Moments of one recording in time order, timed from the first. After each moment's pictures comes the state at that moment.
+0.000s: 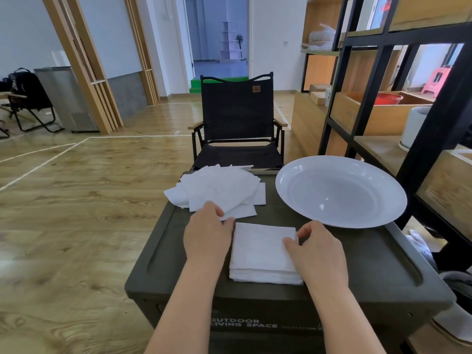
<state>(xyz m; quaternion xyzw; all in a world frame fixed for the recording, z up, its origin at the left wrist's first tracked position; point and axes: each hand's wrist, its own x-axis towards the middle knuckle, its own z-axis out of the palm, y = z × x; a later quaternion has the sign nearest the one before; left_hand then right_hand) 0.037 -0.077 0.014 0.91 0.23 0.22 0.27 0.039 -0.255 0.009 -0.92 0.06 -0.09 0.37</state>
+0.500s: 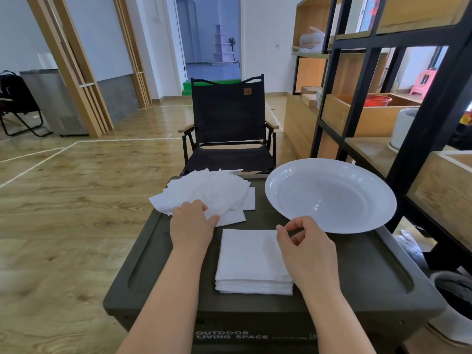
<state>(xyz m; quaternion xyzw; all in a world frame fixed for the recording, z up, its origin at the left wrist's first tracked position) 0.082 -0.054 0.001 0.94 0.21 0.20 0.16 0.045 -0.257 0.015 -0.87 0.03 -0.13 0.47</state>
